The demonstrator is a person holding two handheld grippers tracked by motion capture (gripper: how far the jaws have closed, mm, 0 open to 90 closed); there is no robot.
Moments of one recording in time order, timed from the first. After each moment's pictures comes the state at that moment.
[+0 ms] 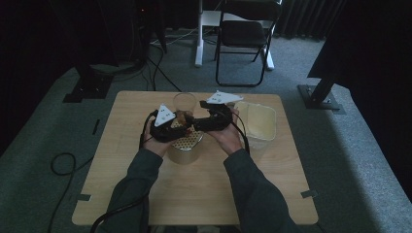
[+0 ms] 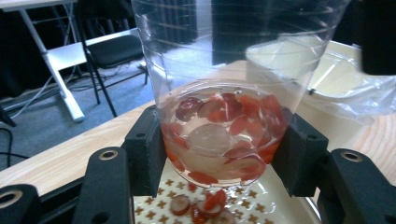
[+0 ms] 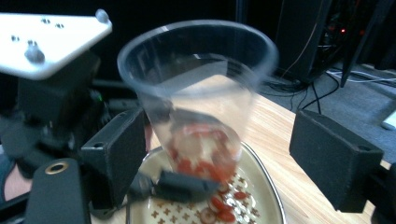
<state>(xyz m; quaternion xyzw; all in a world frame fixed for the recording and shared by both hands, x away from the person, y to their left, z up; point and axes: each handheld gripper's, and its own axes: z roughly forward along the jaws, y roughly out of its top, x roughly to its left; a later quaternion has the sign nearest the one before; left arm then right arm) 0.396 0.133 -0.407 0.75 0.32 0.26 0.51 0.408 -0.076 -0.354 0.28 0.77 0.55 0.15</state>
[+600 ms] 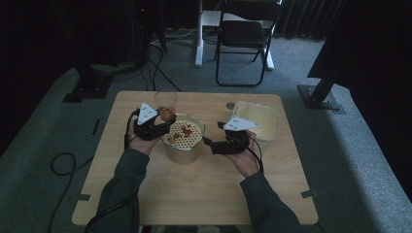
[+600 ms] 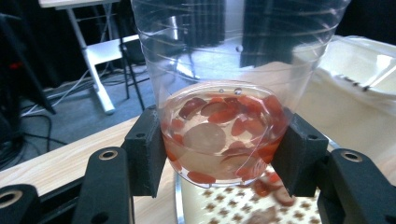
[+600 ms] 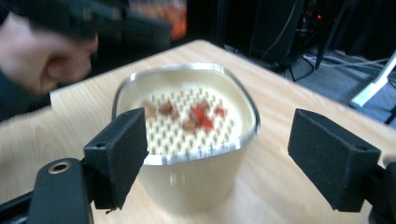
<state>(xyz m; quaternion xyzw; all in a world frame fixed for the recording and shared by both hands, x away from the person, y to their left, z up) 0.398 0.180 -0.407 0.73 0.36 0.30 0.50 0.364 -0.125 -0.406 0.30 0.78 0.51 0.19</state>
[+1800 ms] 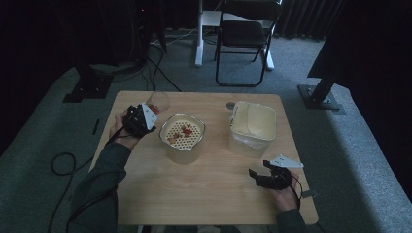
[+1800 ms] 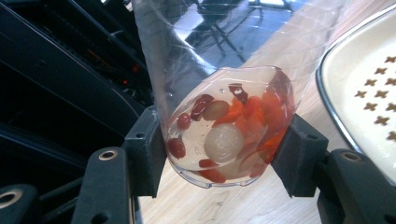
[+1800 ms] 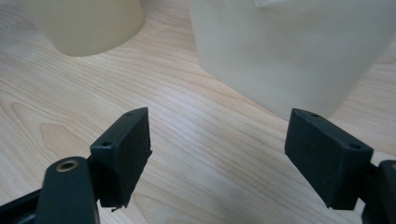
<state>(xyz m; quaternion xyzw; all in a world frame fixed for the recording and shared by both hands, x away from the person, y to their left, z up) 0.405 0.194 -0.408 0.78 0.28 0.49 0.25 0.302 -0.266 -0.516 0.45 0.76 0.43 0.18</state>
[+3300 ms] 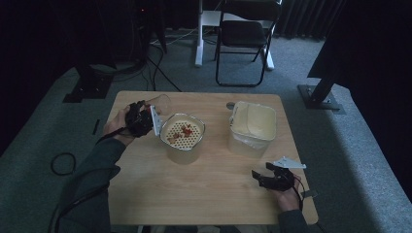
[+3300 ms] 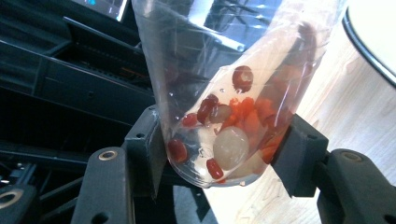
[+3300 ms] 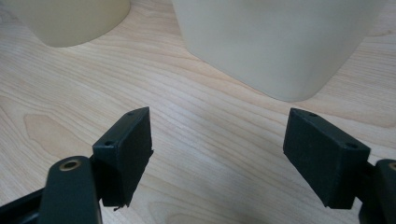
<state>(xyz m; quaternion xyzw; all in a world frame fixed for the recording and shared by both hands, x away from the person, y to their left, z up) 0.405 0.187 -0.407 0.80 0.17 0.56 0.11 0.303 -0.278 -0.527 0.47 0.76 0.43 0.16</state>
